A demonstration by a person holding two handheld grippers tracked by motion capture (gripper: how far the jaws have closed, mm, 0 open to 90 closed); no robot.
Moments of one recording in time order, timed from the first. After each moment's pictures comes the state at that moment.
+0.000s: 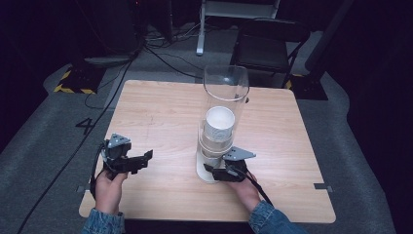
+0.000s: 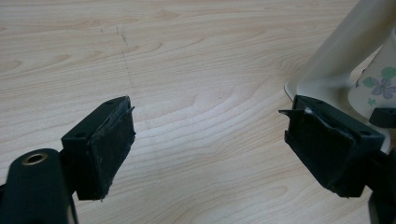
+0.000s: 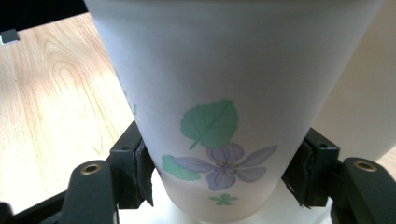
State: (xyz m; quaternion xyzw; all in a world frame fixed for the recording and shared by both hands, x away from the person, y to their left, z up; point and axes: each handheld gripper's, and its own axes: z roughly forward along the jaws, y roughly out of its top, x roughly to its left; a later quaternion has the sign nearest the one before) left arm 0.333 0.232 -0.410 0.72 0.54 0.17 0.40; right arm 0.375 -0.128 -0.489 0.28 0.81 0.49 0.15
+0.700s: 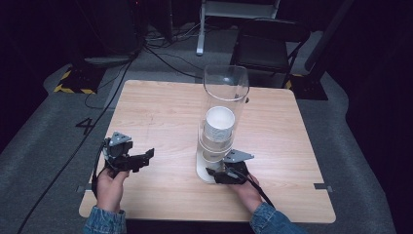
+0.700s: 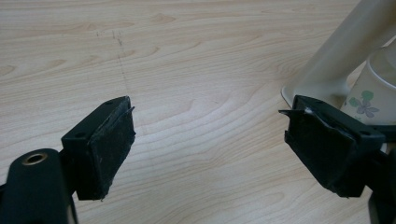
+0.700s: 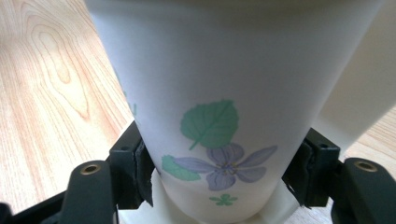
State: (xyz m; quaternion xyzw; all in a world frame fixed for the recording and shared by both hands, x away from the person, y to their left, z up) left arm 0.339 0.228 -0.409 0.72 0.54 0.17 0.40; right arm 0.372 -0.133 -0.498 0.29 0.83 0.45 0.14
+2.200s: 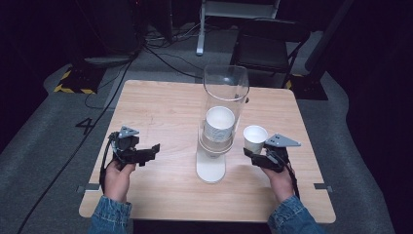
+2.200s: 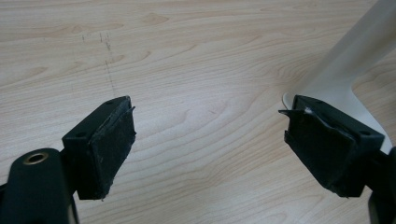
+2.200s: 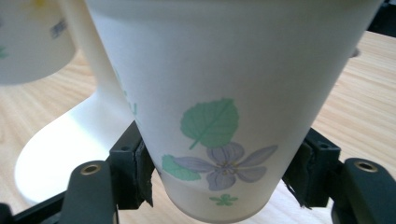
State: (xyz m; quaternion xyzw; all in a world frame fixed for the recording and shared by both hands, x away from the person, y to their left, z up) left arm 0.361 0.217 -0.413 0.73 0.54 0.16 0.40; right arm 0.390 -0.238 -0.440 0.39 0.78 0.45 0.22
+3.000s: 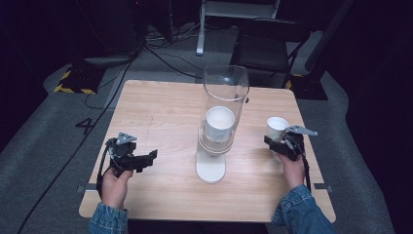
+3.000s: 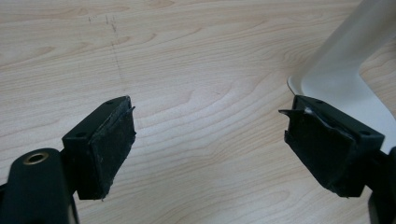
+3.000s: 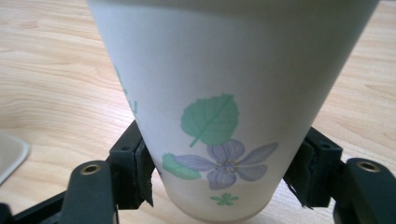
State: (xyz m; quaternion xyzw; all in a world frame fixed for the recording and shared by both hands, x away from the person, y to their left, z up) left arm 0.344 0.222 -0.419 0.73 0.54 0.16 0.39; right arm 0.443 -0.304 -0.464 0.51 0.72 0.41 0.23
